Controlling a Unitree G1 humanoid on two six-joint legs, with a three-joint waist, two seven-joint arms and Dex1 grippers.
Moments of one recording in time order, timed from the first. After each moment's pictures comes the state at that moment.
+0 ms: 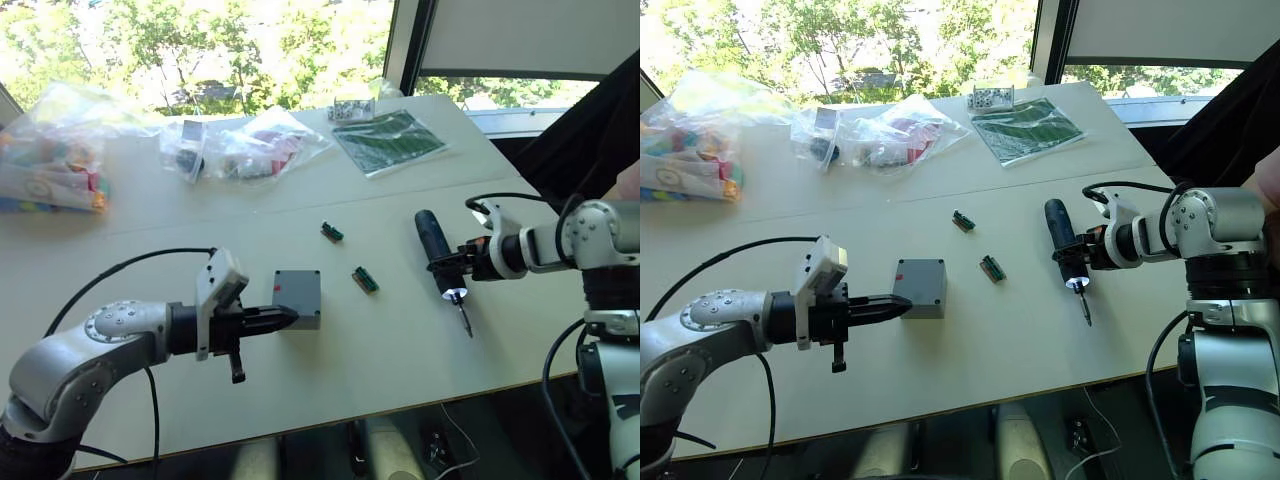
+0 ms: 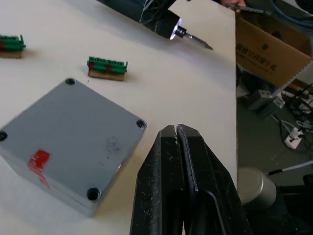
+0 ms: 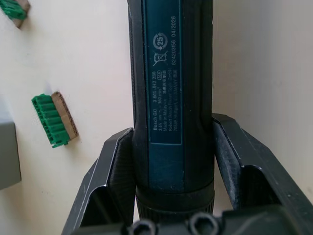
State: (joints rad) left arm -0.12 0.75 0.13 -0.69 -0.90 0.99 -0.72; right arm -0.90 -0.79 0.02 0.36 0.68 1.61 0.43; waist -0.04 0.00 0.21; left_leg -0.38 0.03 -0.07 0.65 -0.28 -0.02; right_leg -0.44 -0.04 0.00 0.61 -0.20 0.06
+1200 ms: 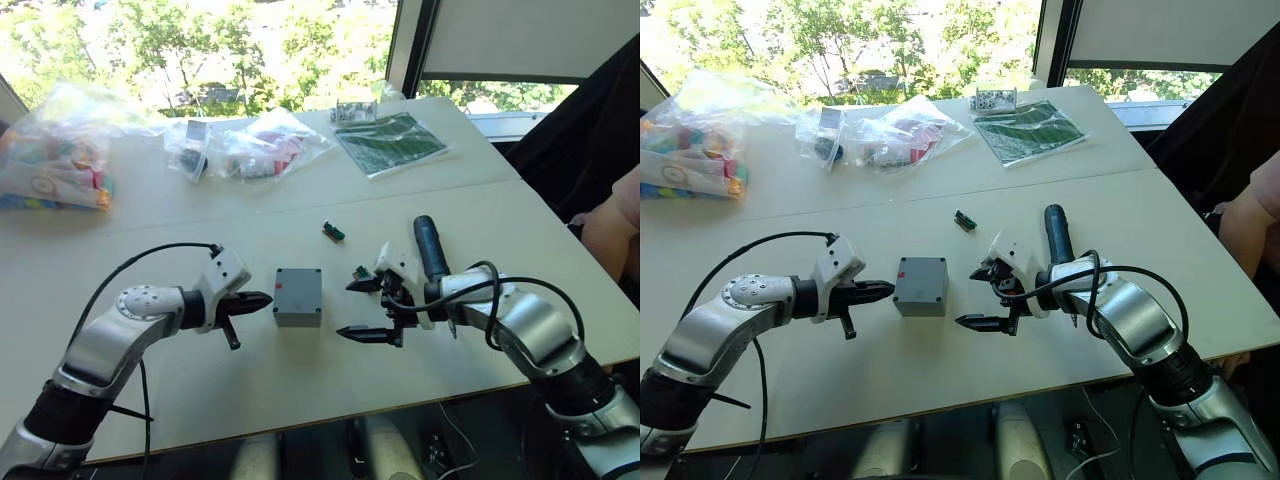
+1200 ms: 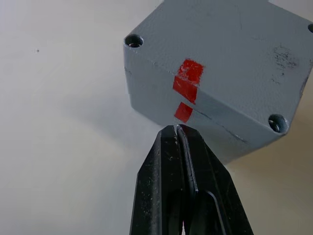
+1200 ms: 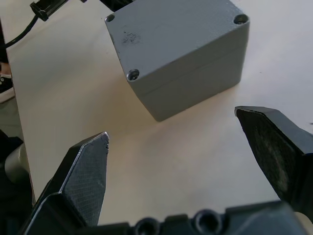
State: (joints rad) left arm -0.29 0.76 -0.15 -0.28 -0.41 0.67 -0.83; right arm -0.48 -0.69 0.35 -0.37 0.41 0.82 0.90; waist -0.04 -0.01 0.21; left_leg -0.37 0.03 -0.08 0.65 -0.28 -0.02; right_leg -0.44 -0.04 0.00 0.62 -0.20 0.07
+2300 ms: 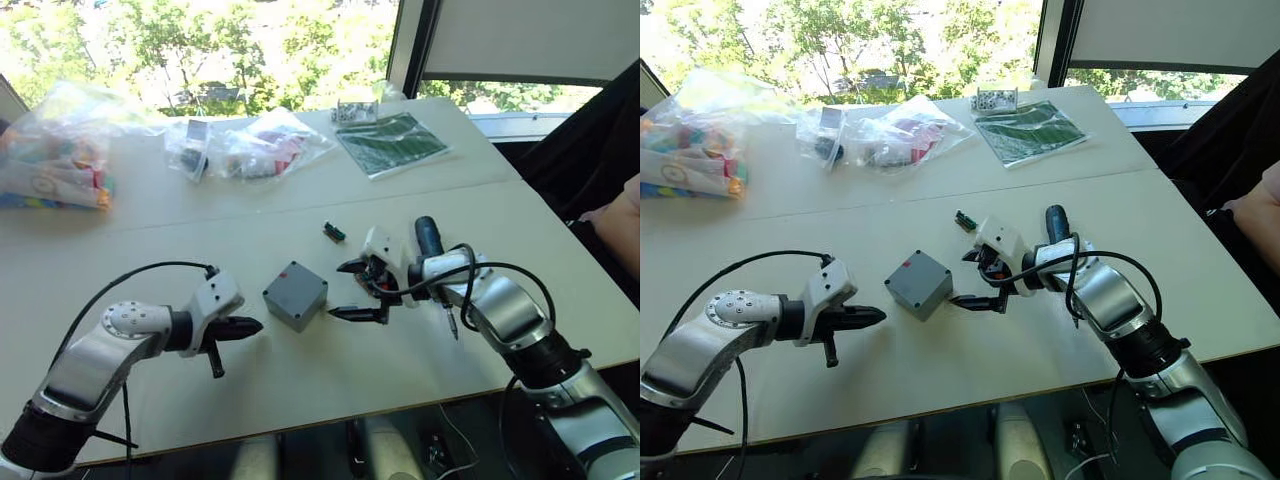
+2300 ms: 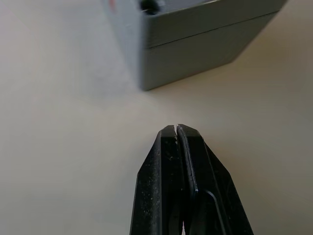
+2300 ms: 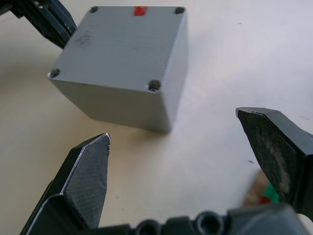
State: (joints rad) left arm -0.16 0.77 -0.09 -0.43 -0.38 0.76 -0.90; right arm -0.60 -0.60 0.40 -0.17 0.27 0.65 0.98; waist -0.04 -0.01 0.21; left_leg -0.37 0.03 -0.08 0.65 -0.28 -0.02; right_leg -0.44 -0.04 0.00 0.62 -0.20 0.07
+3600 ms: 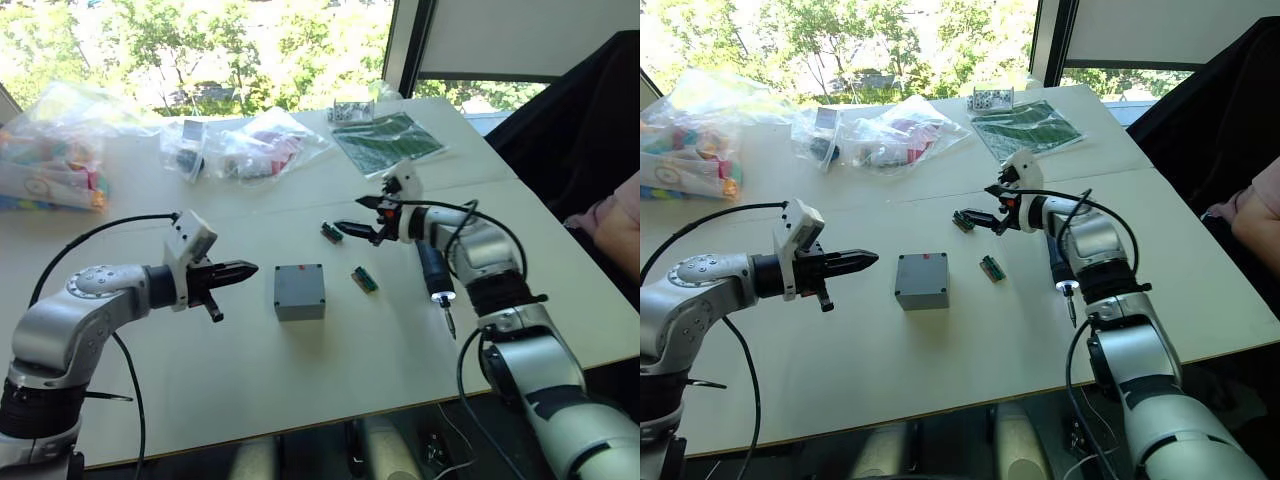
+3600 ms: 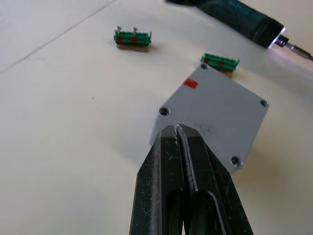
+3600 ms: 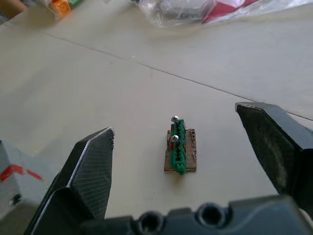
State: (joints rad) left arm -0.32 0.74 0.16 -0.40 -0.63 0.93 -0.81; right arm -0.96 -0.33 0.15 0.69 0.18 0.34 0.83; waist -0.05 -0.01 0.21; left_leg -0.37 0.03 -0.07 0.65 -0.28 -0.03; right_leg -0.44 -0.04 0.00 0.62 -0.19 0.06
